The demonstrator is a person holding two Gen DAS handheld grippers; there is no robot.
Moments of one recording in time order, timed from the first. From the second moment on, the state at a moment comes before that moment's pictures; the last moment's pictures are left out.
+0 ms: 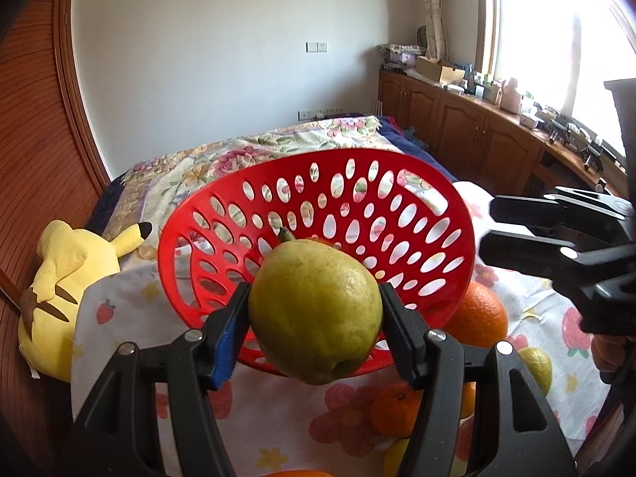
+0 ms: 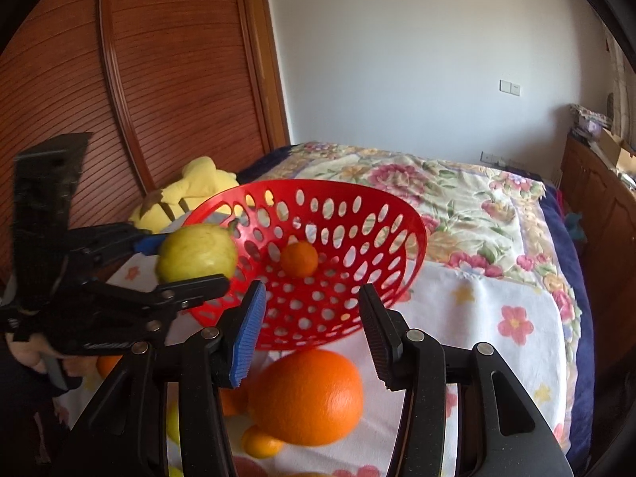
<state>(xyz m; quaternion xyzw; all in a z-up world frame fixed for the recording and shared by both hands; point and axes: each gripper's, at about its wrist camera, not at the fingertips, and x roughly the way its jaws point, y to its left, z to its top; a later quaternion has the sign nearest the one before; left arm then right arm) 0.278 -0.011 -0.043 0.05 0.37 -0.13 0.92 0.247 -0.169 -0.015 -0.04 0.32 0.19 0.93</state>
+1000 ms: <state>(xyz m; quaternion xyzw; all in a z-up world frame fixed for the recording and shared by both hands) 0.169 0.029 -0.016 0.02 0.29 -0.11 0.95 0.162 -0.194 -0.049 -0.01 0.32 0.15 0.94</state>
